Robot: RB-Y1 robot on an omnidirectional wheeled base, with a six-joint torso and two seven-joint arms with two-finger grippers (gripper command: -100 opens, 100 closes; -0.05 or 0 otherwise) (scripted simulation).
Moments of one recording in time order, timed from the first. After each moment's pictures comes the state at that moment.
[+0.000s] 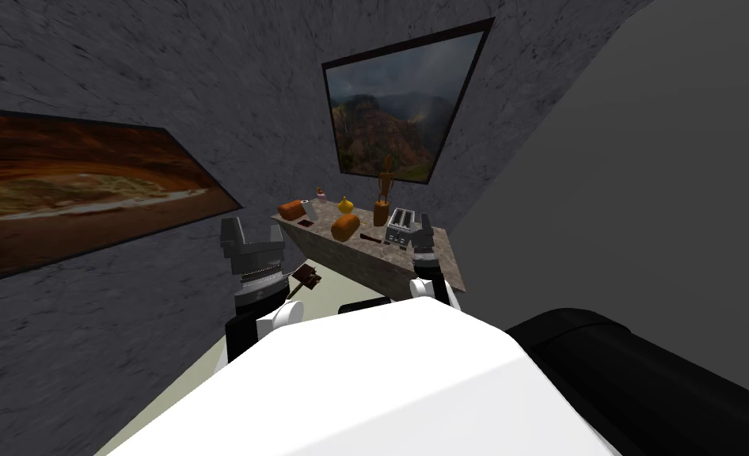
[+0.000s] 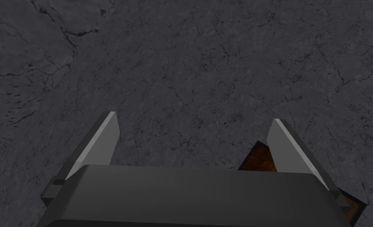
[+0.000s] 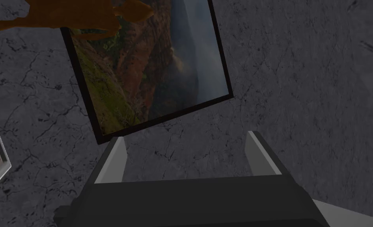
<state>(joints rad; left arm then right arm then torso) 0.53 0.01 -0.05 -2.35 0.09 -0.49 -0.07 0.51 -0.01 0.07 -2.29 0.05 -0.36 -0.02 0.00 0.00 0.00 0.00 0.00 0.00</state>
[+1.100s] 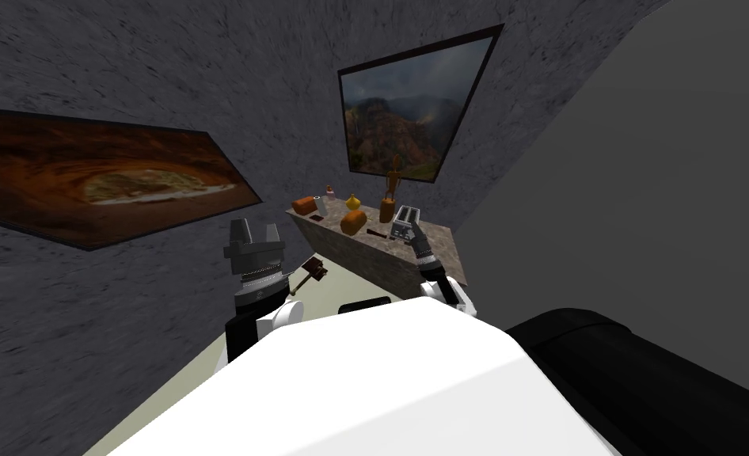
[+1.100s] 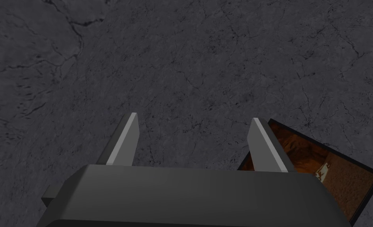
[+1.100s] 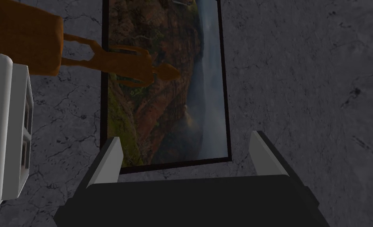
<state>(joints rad) 0.52 0.01 -0.05 -2.35 0.09 -0.49 -0.07 0.50 -0.29 0.04 -2.17 0.05 -0.37 0.04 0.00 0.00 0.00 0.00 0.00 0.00</state>
